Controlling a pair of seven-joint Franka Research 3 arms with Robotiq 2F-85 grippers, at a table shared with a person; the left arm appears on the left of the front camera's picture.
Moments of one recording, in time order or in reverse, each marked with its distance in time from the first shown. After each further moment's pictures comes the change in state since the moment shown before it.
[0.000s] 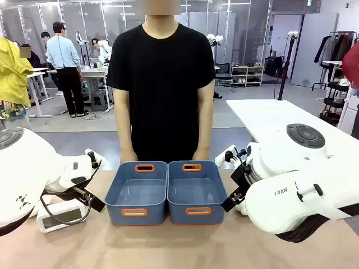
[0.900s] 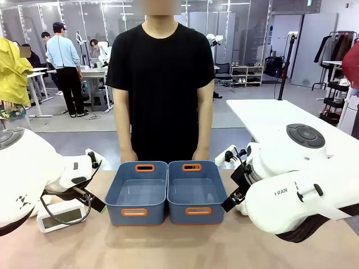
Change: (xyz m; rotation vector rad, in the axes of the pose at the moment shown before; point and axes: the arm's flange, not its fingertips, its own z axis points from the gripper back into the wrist) left arm 0.000 -0.001 0.000 0.000 0.000 -0.002; right arm 0.000 0.000 0.000 0.000 0.000 0.003
